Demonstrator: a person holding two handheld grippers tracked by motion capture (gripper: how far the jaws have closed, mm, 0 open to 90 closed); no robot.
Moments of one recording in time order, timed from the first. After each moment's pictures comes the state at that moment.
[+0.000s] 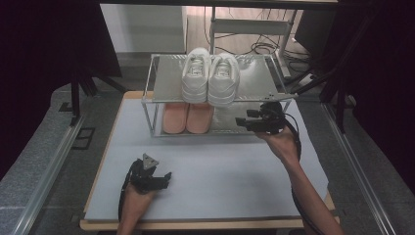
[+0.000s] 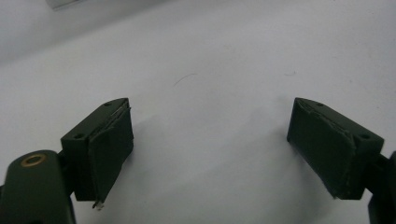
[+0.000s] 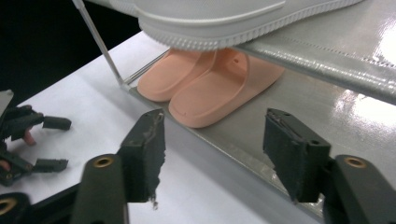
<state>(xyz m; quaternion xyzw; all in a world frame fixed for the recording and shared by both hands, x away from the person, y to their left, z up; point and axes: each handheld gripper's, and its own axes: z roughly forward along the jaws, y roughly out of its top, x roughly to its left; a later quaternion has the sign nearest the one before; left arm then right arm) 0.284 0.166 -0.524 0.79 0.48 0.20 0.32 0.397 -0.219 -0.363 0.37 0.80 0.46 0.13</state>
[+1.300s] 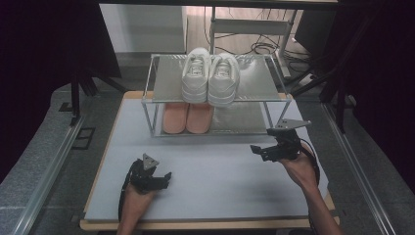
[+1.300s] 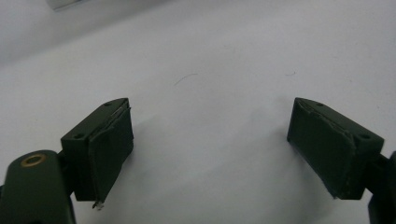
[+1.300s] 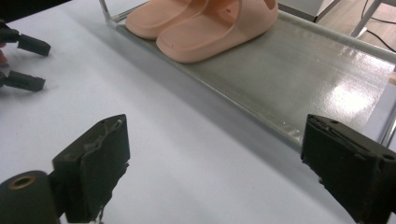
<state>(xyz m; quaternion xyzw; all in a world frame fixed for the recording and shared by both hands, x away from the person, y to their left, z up) 0.284 0.166 -0.525 0.79 0.48 0.20 0.32 0.349 -0.265 -0.406 0.34 0.83 0.42 0.17</state>
